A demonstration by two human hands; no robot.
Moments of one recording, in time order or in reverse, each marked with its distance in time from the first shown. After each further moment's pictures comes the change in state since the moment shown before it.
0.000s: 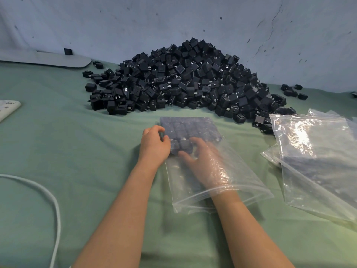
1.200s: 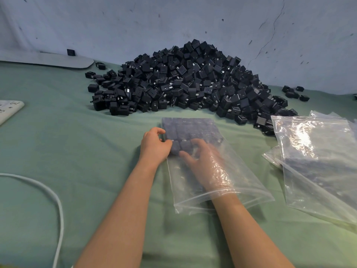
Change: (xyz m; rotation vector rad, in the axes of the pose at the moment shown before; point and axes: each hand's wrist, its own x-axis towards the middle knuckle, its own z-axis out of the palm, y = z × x) left_hand 0.002 -0.003 -0.001 -0.104 -0.022 -0.102; right_hand -0.001 0.000 0.001 0.033 0.029 -0.005
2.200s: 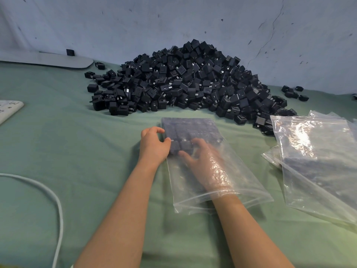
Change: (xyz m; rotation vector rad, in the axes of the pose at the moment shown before) left_hand 0.000 -0.002 0.000 0.043 0.033 0.061; right_hand 0.000 -0.002 -0.004 -0.017 -0.054 0.005
